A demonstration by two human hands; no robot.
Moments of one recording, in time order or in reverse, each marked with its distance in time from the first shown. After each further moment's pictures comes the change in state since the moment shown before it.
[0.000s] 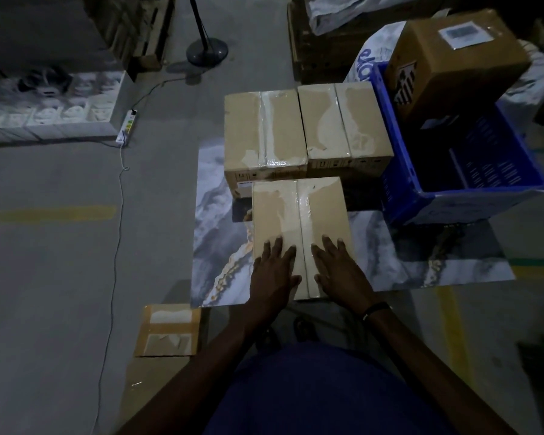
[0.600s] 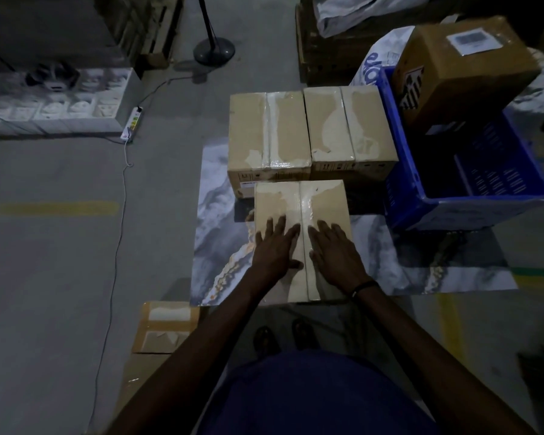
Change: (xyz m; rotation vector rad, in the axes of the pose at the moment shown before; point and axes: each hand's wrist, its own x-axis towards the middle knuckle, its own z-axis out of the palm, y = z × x) left_hand 0.050 0.003 -0.033 0.062 -0.058 0.011; right_hand 0.045 0.000 -0.014 -0.129 0.111 -0.047
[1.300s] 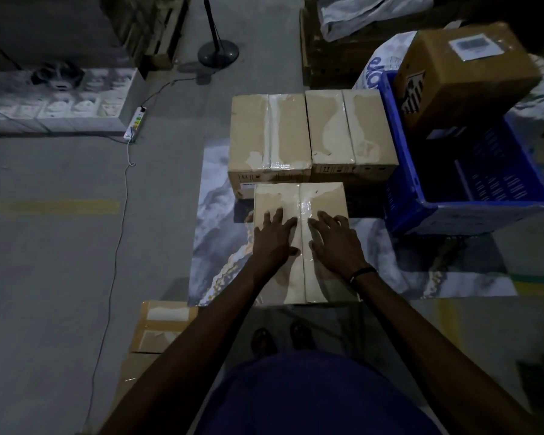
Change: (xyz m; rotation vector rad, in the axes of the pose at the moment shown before) left_hand 0.022 0.001 -0.014 -0.031 0.015 -0.052; right_hand 0.024 0.005 -0.021 -0.043 -0.007 0.029
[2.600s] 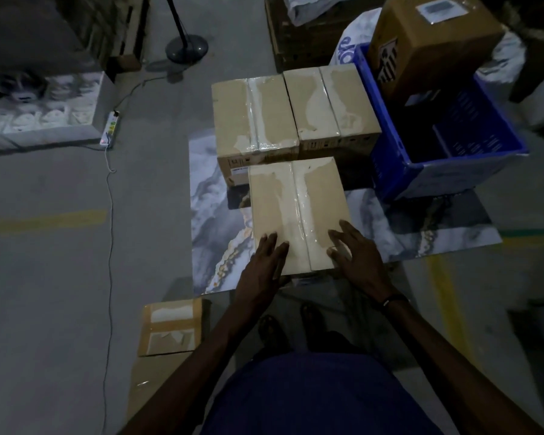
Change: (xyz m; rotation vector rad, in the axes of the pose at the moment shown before) left_hand -0.114 -0.053 0.077 -0.230 0.244 0.263; right_hand -0.109 0.011 0.045 0.538 0.205 0.172
